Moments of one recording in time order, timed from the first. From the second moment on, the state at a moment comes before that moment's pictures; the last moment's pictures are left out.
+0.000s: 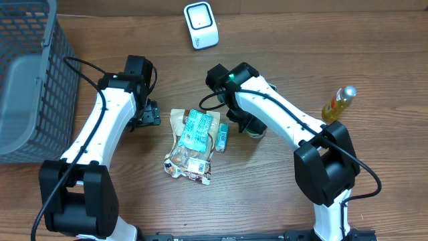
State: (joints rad) left arm -0.13 1.74 1.31 -1.07 -0.33 -0.36; right arm 0.63 2.07 1.73 -1.39 0.31 1.22
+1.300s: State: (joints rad) left arm -0.13 1.74 1.31 -1.07 -0.33 -0.36; right arm 0.60 2.07 1.73 -1.32 0.35 0.91
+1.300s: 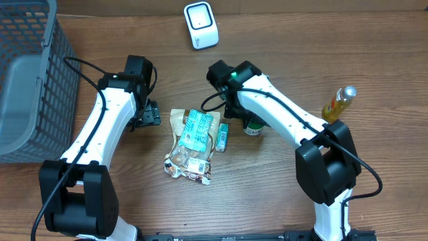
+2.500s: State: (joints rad) left arm -0.13 1.74 1.31 -1.07 -0.33 -0.36; right arm 0.43 2.07 1.73 -1.27 -0.04 0.60
